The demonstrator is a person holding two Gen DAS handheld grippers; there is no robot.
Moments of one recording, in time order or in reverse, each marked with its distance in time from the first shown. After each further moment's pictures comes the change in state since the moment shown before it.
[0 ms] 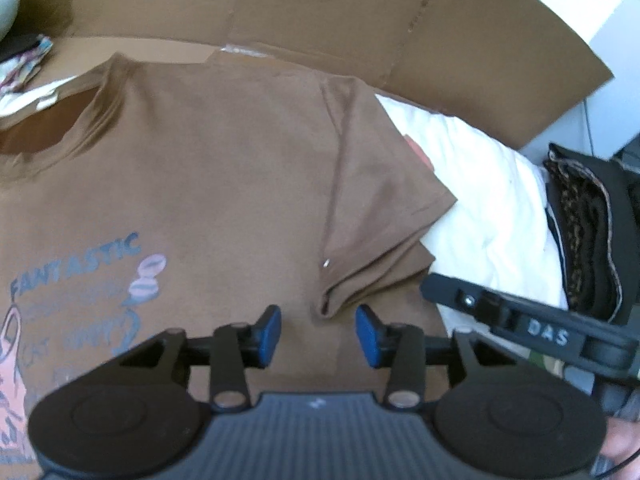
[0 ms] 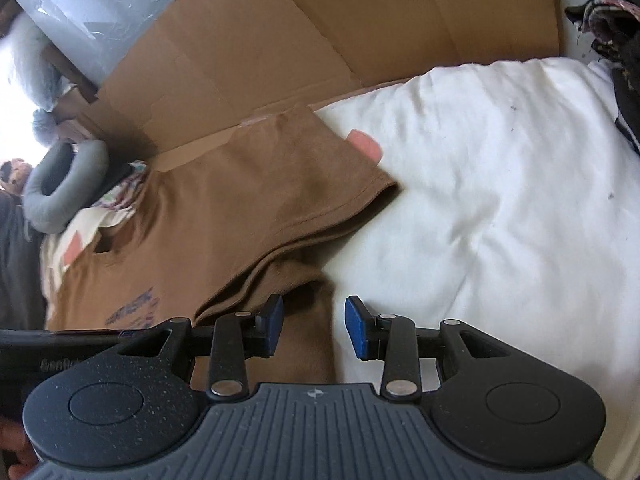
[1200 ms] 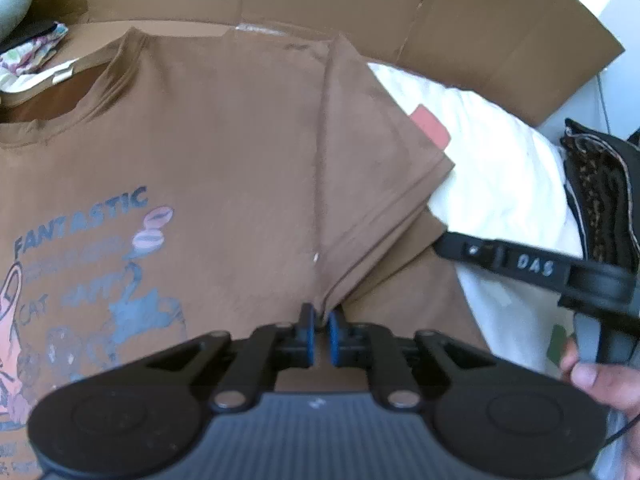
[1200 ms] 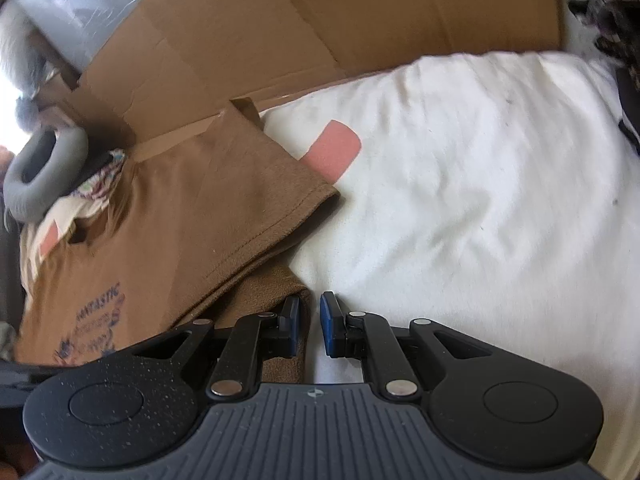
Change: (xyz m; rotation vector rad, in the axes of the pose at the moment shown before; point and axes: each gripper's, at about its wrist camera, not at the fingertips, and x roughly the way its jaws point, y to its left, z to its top) left arm -0.004 0.006 -0.028 -0.090 0.022 0.043; right arm 0.016 -0.016 0.003 -0.008 0.038 -0.020
